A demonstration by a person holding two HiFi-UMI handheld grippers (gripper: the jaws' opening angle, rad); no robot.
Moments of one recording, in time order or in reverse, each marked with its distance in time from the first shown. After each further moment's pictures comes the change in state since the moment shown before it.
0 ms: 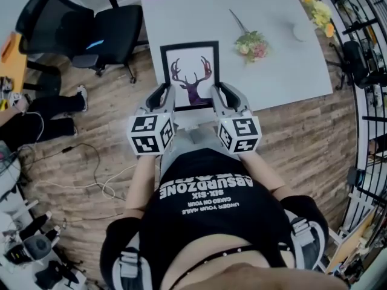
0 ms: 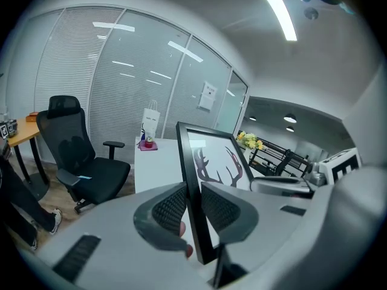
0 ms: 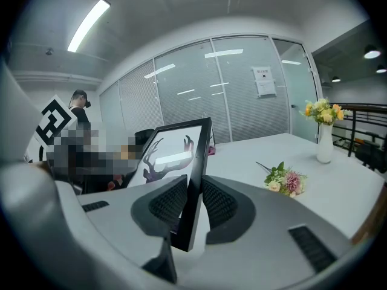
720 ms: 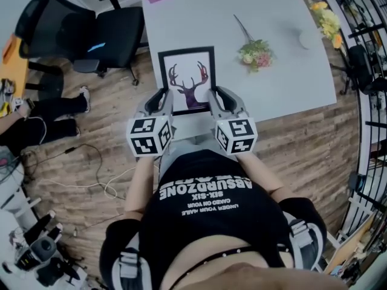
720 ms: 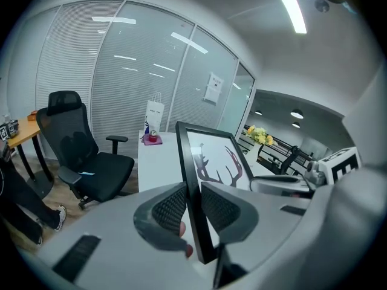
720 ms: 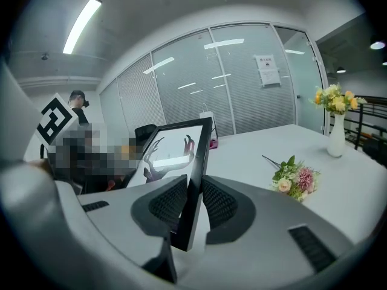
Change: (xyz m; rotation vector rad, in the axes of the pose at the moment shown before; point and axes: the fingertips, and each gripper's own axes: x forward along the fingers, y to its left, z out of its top) left arm 0.041 0.026 0.004 -0.018 0.070 0.040; right arm 0.052 -0.016 -0.004 0.024 0.065 0.045
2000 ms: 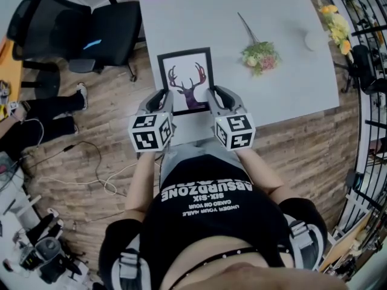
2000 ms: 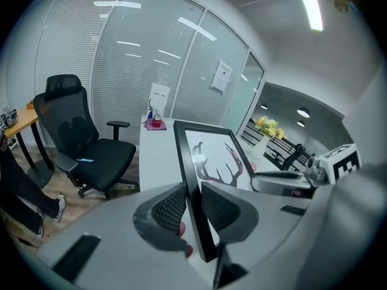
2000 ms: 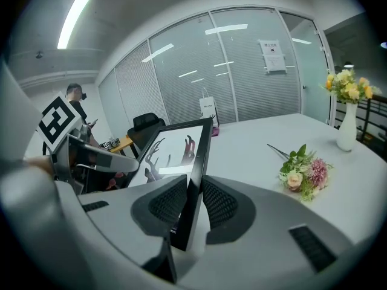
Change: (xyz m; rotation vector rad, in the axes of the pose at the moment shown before) left arm 0.049 0.025 -0.024 -0.053 0.112 0.014; right arm 0.047 -0.019 -0.025 0.000 0.112 0.030
